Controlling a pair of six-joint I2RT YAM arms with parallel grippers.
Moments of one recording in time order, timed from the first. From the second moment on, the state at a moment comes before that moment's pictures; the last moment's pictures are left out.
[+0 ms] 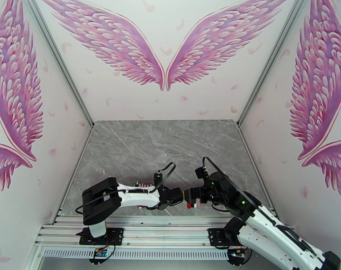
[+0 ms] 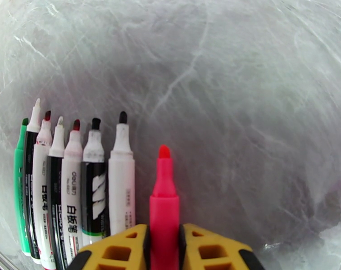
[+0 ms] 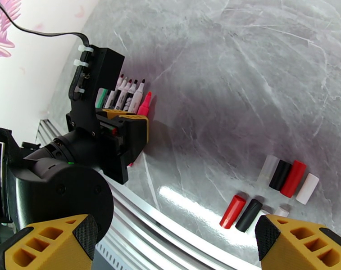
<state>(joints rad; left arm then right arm) -1.20 1.83 1.04 -0.75 -0.59 -1.23 0.65 0.70 0.58 -0.65 -0.28 0.52</state>
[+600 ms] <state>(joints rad) -1.20 1.83 1.05 -0.76 -0.59 -1.20 0.65 0.72 0.58 -0.65 -0.28 0.52</state>
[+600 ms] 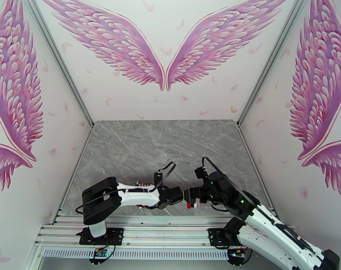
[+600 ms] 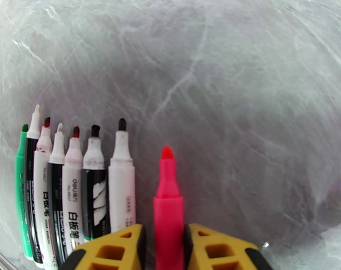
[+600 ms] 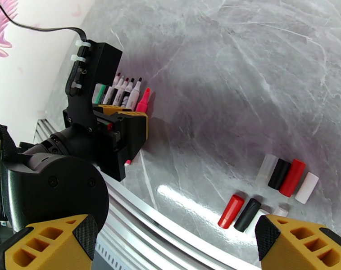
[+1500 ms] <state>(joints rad) -1.19 1.54 1.01 -0.67 -0.59 -1.05 0.65 0.71 0.58 -0.65 -0.27 0.52</state>
